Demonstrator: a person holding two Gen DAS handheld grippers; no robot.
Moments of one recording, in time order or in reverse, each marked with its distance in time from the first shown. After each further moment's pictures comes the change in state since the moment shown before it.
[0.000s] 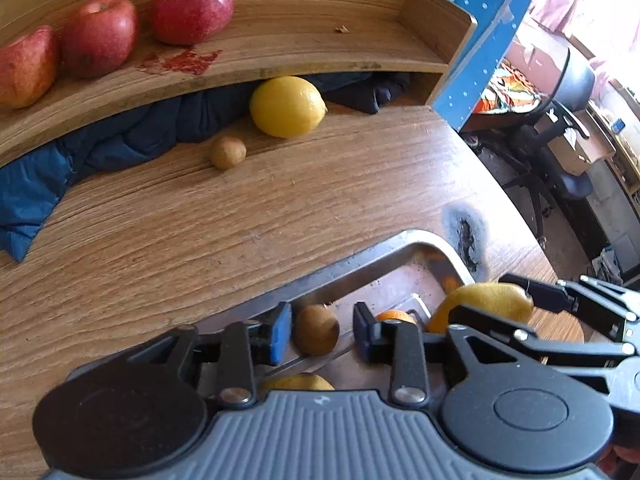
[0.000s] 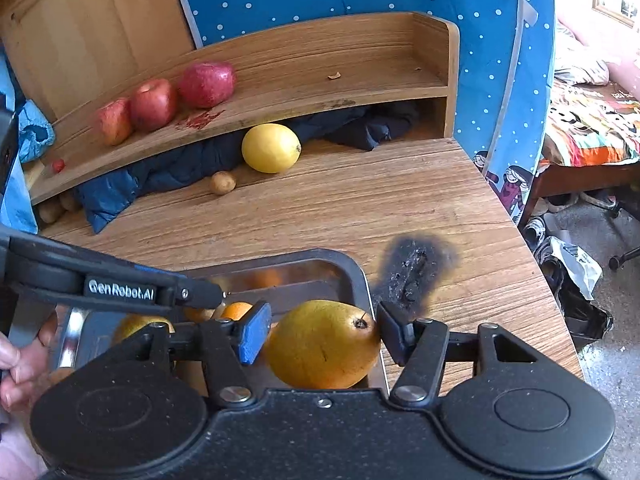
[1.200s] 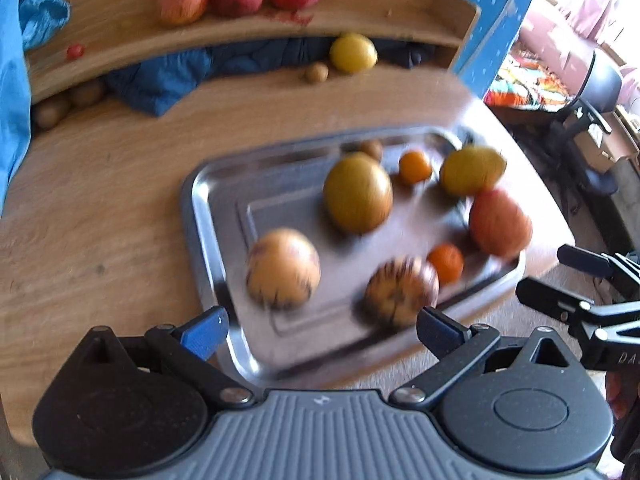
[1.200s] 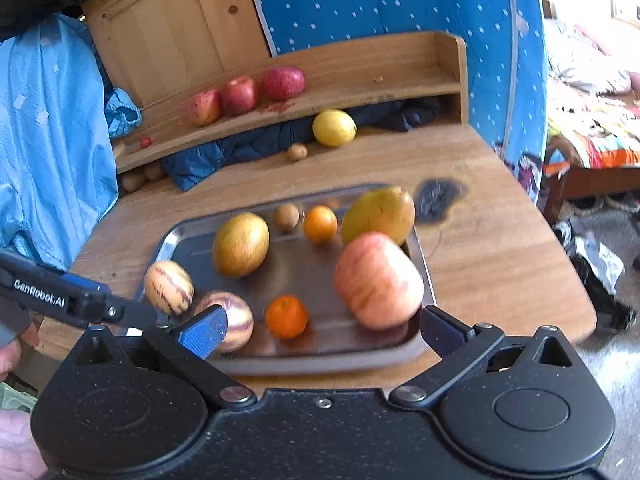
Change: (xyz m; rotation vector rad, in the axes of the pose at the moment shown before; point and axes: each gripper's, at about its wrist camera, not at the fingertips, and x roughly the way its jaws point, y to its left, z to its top) left arm -0.116 0.007 -0.138 -0.087 0.030 0.120; right arm -0.104 0.012 -0.097 -0.017 -0.065 0.123
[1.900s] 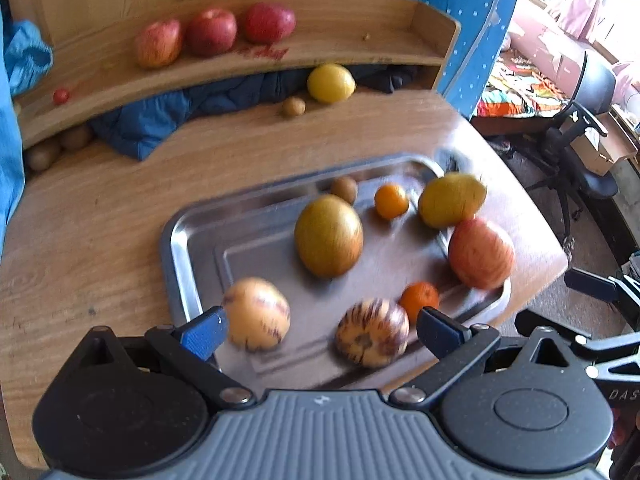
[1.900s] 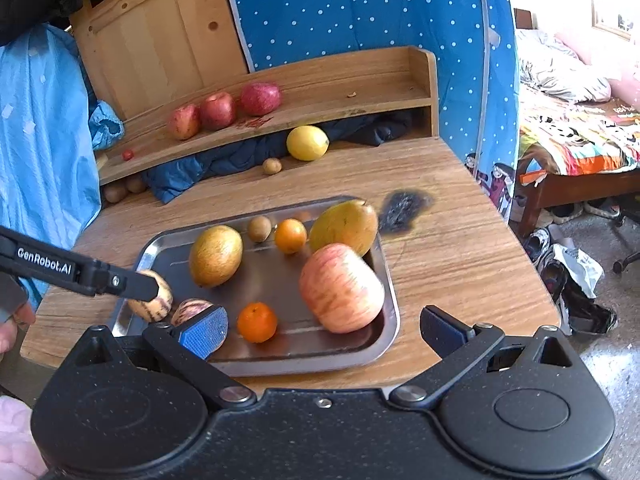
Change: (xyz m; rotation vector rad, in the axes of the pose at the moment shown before) left arm -0.004 -0.030 0.027 0.054 -0.085 0.024; right arm -0.015 -0.014 0.002 0.001 -0.050 -0.062
